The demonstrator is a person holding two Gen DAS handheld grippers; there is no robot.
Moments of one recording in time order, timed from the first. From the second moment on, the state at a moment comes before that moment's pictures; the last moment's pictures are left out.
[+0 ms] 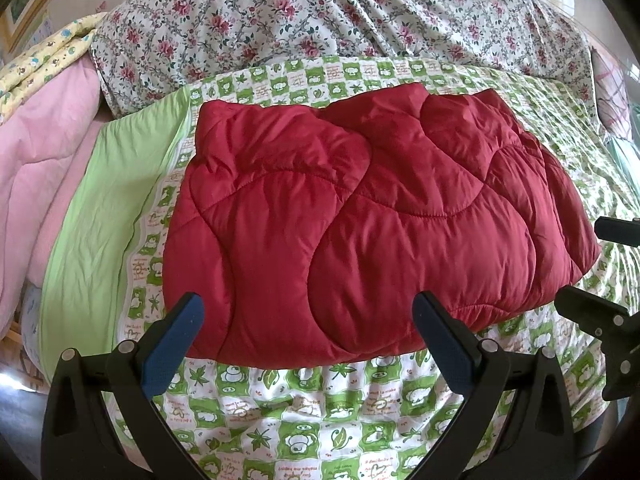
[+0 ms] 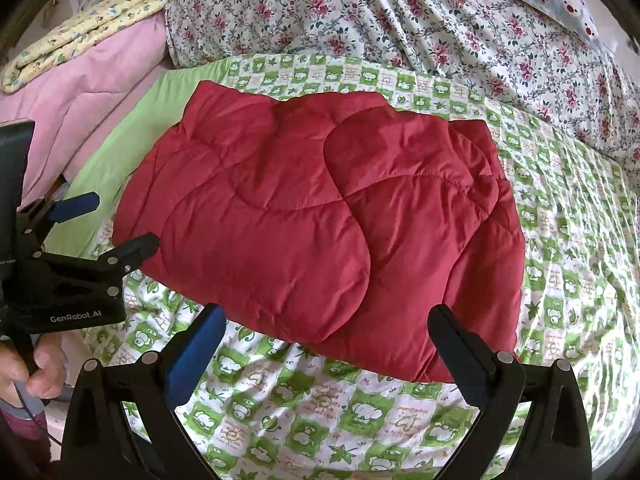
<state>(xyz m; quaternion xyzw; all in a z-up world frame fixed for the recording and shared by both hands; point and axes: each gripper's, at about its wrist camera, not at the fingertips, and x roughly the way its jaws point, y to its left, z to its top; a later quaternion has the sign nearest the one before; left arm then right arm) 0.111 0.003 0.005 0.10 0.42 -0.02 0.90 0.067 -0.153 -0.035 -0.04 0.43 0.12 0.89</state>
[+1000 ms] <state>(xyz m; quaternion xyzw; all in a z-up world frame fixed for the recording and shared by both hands) 0.111 0.004 0.007 0.10 0.42 -0.02 0.90 0.068 -0.154 -0.033 -0.04 0.43 0.12 0.89</state>
